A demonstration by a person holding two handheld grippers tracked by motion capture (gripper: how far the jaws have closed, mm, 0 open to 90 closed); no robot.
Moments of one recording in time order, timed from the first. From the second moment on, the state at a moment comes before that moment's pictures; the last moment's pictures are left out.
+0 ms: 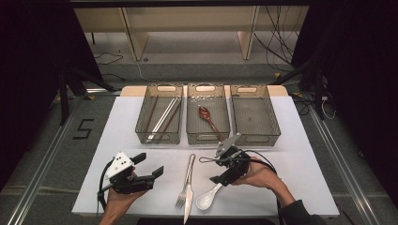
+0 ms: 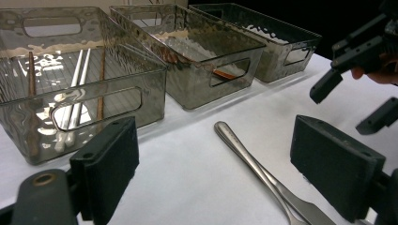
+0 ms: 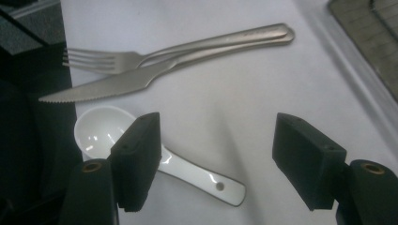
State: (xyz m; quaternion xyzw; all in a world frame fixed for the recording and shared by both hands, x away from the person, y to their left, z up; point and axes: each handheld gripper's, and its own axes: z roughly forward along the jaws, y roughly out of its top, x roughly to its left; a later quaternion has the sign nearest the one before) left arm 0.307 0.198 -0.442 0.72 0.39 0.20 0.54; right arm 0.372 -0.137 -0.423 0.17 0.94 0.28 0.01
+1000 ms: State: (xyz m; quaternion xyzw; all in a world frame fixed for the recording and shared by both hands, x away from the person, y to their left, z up) left arm 0.307 0.198 -0.442 0.72 0.40 0.20 0.54; right arm 0.354 -0.124 -0.453 0.08 0.98 0.20 0.02
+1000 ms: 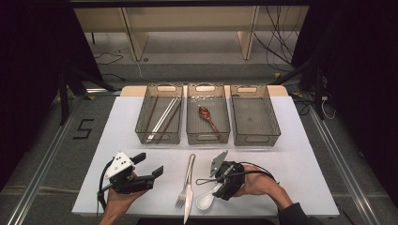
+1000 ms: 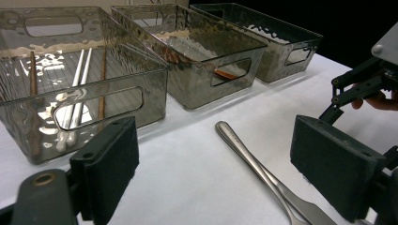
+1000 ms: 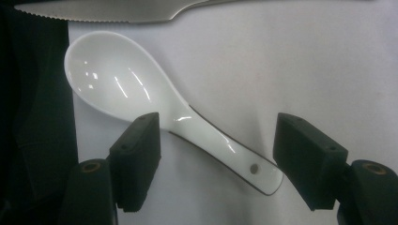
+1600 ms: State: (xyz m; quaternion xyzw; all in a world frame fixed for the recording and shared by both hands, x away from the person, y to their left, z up) left arm 0.307 0.198 -0.442 0.72 0.40 0.20 0.54; right arm 0.353 -0.119 -0.460 0.06 0.98 0.17 0.00
